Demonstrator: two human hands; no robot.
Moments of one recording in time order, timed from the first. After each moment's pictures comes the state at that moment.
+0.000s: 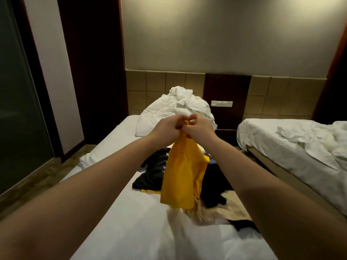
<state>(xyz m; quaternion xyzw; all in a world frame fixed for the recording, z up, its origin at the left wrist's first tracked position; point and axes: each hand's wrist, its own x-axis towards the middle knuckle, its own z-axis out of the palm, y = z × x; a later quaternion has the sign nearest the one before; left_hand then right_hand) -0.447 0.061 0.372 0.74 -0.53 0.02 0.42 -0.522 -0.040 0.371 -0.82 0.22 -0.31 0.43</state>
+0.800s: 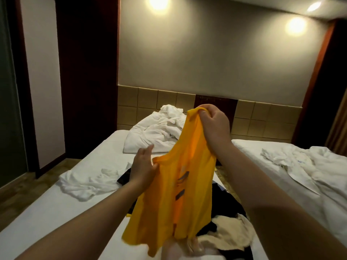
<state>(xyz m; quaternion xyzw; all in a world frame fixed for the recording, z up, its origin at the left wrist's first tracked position) -0.382 0.049 0.300 0.80 -0.36 0.13 0.46 -0.545 -0.032 0.445 -0.78 0.17 -0.52 0.30</state>
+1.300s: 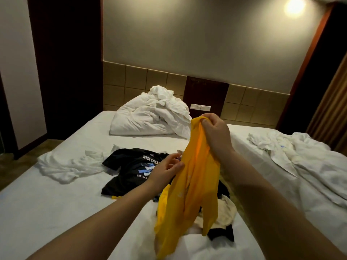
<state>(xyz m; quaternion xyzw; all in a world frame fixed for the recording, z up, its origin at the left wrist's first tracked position) -0.451 0.003 0.260 0.61 -0.47 -0.23 0.60 -0.565 -0.081 0.390 -0.80 0.23 -0.45 0.32</state>
